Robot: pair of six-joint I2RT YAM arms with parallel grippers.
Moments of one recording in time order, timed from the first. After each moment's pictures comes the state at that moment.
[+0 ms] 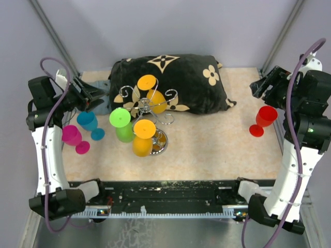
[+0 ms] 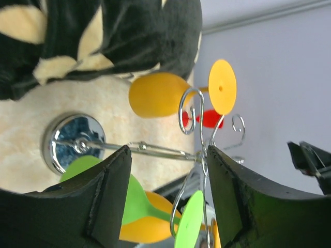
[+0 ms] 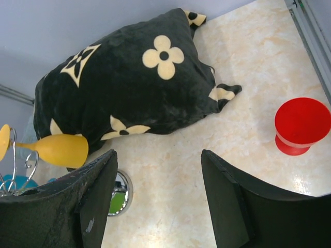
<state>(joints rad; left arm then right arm) 0.24 1.14 1.40 -0.73 0.78 -0.72 -0.25 1.07 1.82 -1.10 -0.28 0.34</state>
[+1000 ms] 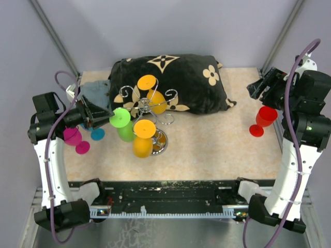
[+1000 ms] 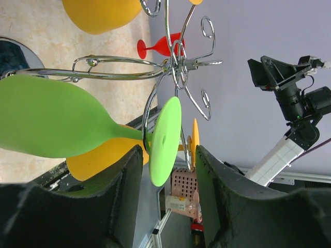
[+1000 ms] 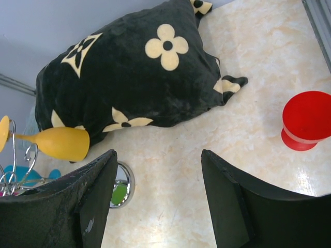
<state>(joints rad) 0.29 1.01 1.24 -0.93 1.20 -0.60 -0.23 1.07 1.79 -1.11 -0.31 0.34</state>
